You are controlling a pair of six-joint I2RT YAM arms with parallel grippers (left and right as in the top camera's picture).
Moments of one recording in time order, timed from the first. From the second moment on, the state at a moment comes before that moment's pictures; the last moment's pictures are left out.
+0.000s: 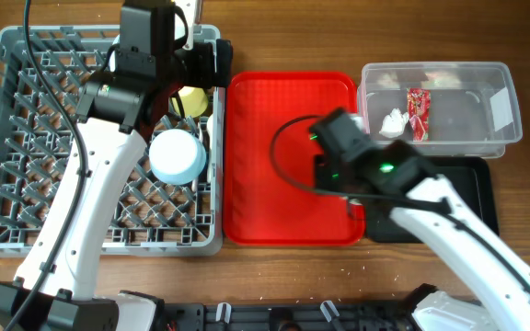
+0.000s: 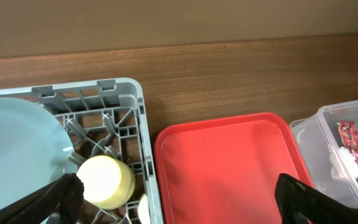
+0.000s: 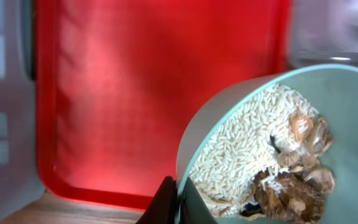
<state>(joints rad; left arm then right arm) -0.27 1.54 1.57 -0.72 0.06 -0.14 0.62 1.35 1.21 -1.08 0.13 0.58</state>
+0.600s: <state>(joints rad) -0.27 1.54 1.57 -0.72 0.06 -0.14 -0.46 1.33 0.86 -0.95 -0.79 0.08</state>
